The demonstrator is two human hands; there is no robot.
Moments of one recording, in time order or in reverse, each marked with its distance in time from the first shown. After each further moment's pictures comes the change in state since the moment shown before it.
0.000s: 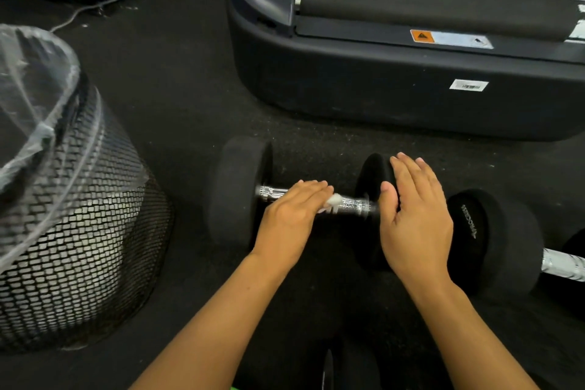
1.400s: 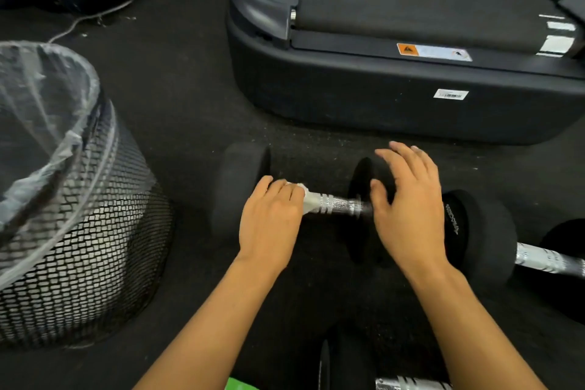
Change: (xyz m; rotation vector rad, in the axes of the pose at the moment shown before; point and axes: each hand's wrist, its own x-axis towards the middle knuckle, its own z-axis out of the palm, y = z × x) left_hand 0.011 0.024 -0.050 0.424 -0.206 -0.112; right_hand 0.016 -0.020 -0.035 0.112 -0.103 0.021
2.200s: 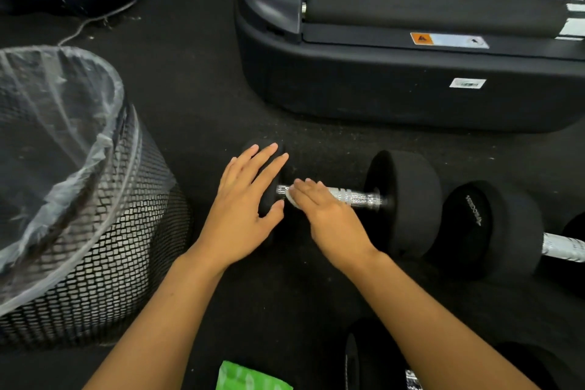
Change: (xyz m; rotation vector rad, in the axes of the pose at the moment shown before) left_hand -0.018 -0.073 -0.026 -0.392 -0.009 0.003; right_hand -0.023 -0.046 0.084 -0.013 -0.451 -0.389
